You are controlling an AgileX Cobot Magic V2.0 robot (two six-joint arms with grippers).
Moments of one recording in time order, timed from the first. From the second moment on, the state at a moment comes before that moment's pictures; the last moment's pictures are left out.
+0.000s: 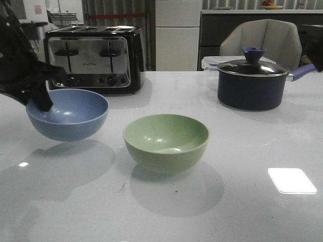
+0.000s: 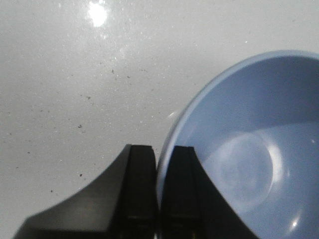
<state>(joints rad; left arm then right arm) -0.19 1.81 -1.27 -0.16 0.59 0.14 0.44 0.85 -0.71 0.22 0.65 -0.25</state>
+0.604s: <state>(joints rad) -0.45 1.62 -1.27 -0.28 0.62 0.15 0.44 0.85 -0.71 0.22 0.65 -0.25</state>
